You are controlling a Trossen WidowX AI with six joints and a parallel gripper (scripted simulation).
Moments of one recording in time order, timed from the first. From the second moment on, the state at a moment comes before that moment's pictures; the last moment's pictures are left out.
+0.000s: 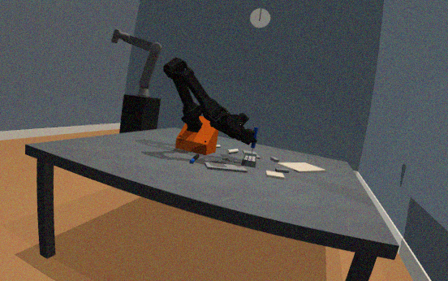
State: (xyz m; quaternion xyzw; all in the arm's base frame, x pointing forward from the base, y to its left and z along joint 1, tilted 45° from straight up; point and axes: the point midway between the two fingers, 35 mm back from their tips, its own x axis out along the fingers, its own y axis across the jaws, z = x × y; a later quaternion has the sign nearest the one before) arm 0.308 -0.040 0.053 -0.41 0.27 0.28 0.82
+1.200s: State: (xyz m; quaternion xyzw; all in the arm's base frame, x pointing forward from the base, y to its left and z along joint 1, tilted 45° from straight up) arm 0.286 0.006 -0.013 -0.41 0.27 0.28 0.83
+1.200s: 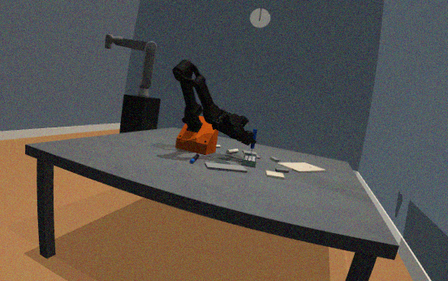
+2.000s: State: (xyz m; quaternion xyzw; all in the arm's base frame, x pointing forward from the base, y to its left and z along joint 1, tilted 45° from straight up) arm 0.285 0.007 -0.017 -0.41 0.27 0.28 0.83
